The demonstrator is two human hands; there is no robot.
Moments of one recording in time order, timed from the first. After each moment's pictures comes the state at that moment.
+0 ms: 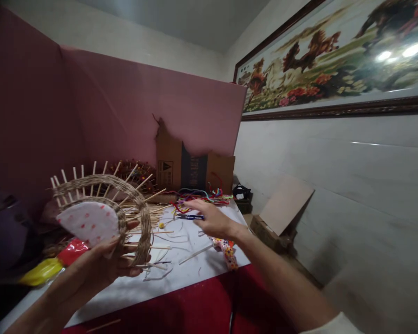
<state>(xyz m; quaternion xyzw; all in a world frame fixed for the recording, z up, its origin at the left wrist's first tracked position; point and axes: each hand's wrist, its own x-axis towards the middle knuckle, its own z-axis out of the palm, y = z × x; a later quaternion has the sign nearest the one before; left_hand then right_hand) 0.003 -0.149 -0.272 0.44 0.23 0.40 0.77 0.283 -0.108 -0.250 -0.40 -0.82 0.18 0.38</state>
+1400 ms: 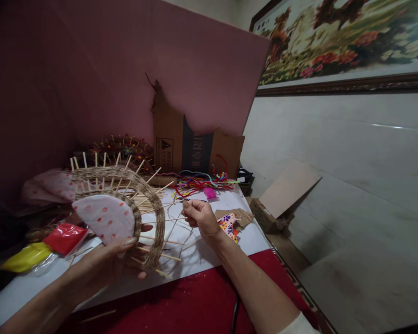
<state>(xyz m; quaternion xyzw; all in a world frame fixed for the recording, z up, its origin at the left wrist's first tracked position) 0.015 -0.131 -0.314 0.38 0.30 0.34 0.81 0.243 -0.090 -0.317 -0.37 -0.51 0.56 0.53</state>
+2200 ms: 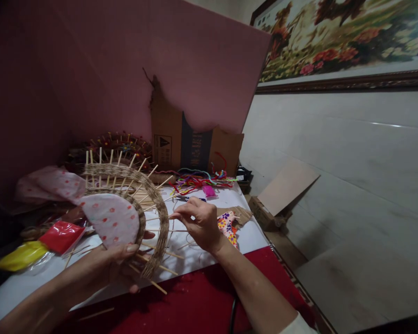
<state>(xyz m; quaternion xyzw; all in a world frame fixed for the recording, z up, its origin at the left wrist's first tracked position) 0.012 -0.131 -0.327 0.39 0.30 0.27 0.82 0.246 -0.109 -0.306 -0.38 -0.77 0.05 0.51</state>
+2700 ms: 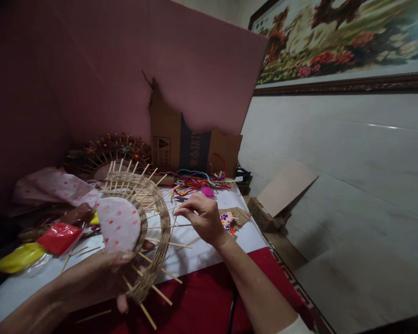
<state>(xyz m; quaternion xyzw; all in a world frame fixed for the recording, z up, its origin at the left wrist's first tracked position) 0.009 -0.131 -0.330 0.38 0.24 0.21 0.87 0.254 -0.104 -0.296 -0.35 -0.75 0.11 0.55</state>
